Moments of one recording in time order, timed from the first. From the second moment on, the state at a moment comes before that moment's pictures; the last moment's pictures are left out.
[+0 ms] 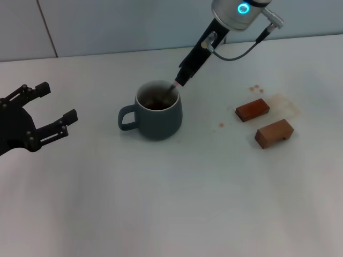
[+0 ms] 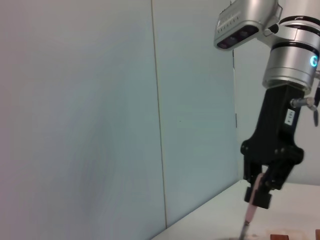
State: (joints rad) left arm -0.44 -2.04 0.52 0.50 1.77 1.56 -0.88; right arm 1.32 1.98 -1.00 -0.53 -2.68 -1.38 2.40
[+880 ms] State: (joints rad) left arm -0.44 -2.04 0.52 0.49 1.77 1.56 -0.87; right arm 1.32 1.99 -0.99 -0.54 -2.68 -1.41 2.41
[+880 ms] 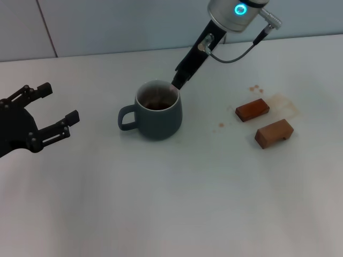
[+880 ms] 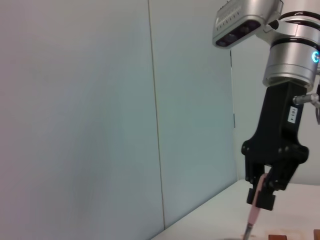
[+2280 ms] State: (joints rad) left arm -0.47 -2.03 0.53 0.50 1.78 1.59 -0.95; right arm 0.55 2.03 -0.98 -0.79 -1.60 -1.29 1.64
